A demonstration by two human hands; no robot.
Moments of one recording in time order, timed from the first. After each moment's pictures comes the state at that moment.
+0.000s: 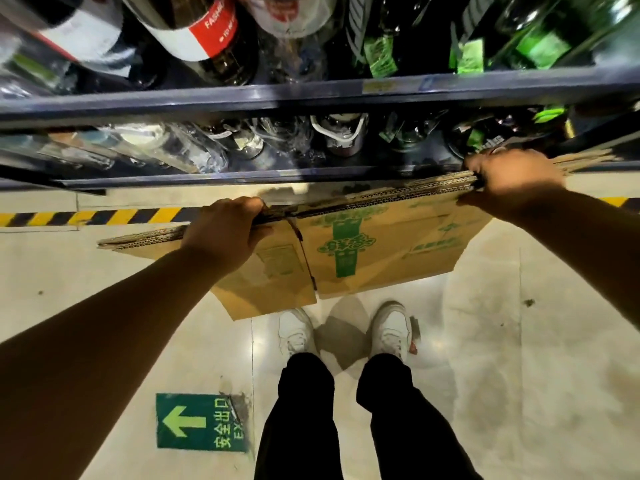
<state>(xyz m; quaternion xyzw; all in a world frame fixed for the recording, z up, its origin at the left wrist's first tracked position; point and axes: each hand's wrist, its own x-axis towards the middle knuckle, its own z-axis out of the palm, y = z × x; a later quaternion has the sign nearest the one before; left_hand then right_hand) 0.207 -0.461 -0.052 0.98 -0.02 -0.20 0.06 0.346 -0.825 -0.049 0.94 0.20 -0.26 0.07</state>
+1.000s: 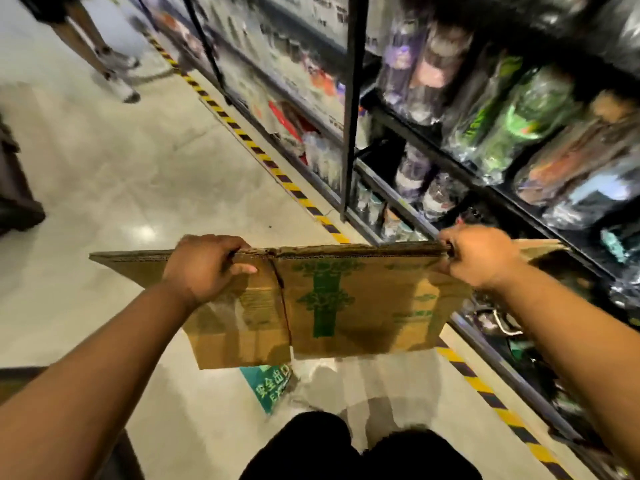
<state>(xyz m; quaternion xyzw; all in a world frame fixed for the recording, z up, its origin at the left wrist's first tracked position) -0.252 -0.252 0.395 0.92 0.37 0.00 0.10 0.131 -0.430 0.405 0.78 0.60 -0.15 0.09</state>
